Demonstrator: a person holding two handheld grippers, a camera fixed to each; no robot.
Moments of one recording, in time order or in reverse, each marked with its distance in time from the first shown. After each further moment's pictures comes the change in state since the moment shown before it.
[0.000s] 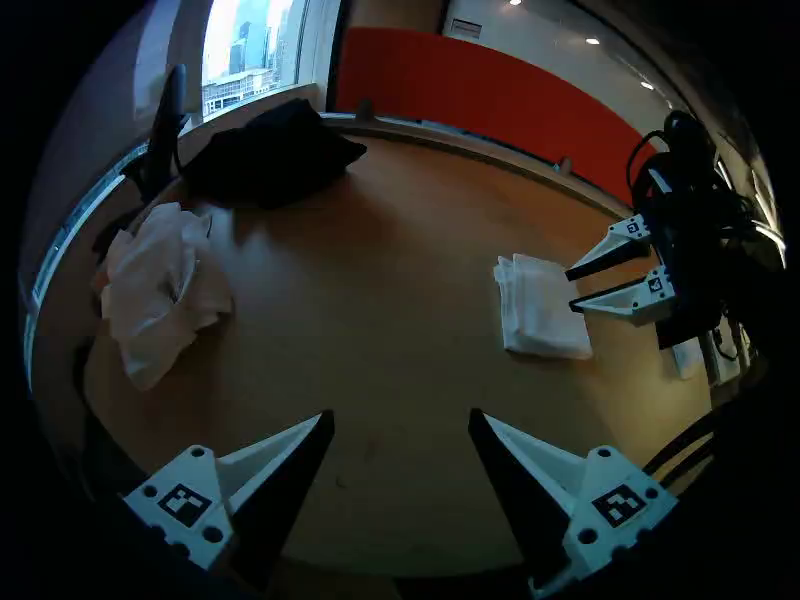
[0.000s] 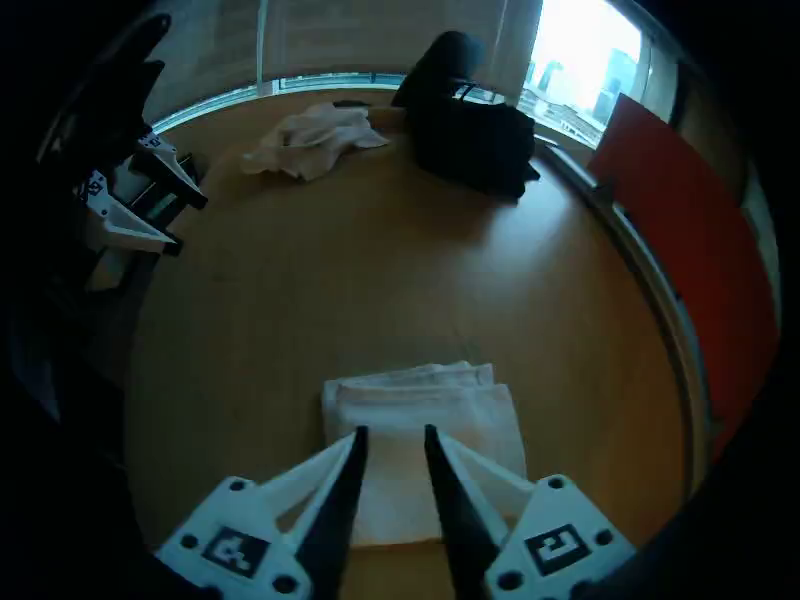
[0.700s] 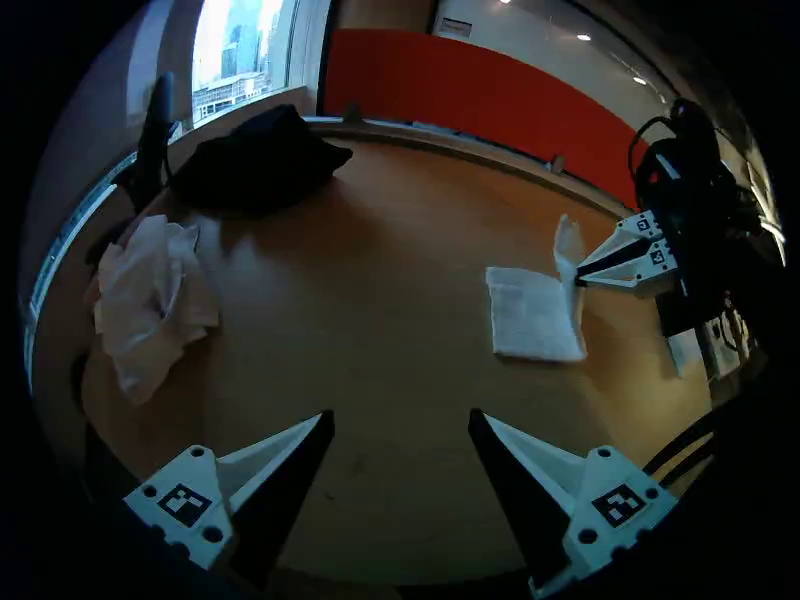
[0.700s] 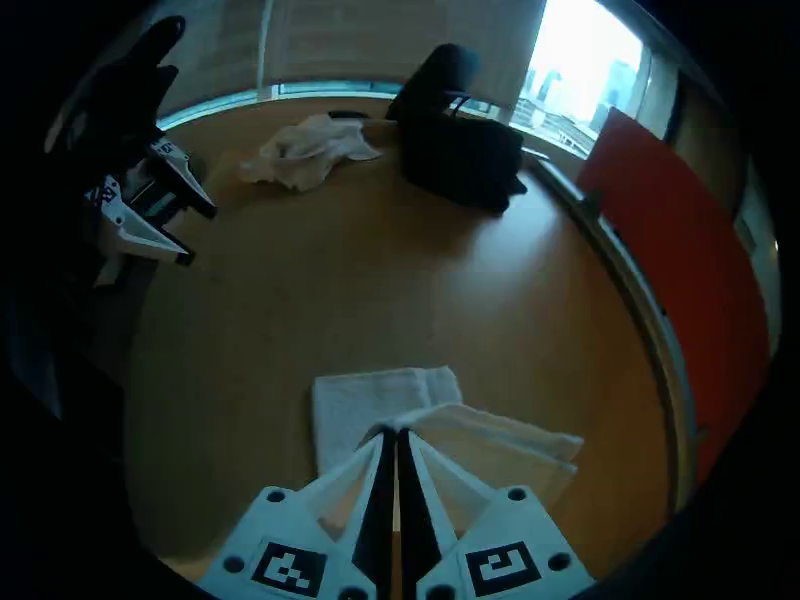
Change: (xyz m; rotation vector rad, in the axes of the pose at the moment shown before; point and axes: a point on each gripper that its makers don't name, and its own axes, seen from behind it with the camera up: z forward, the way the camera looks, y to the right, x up) left arm 0.010 0.010 0.006 -0.012 0.003 0.023; right arm 0.006 0.011 -0.017 -0.011 0.017 -0.052
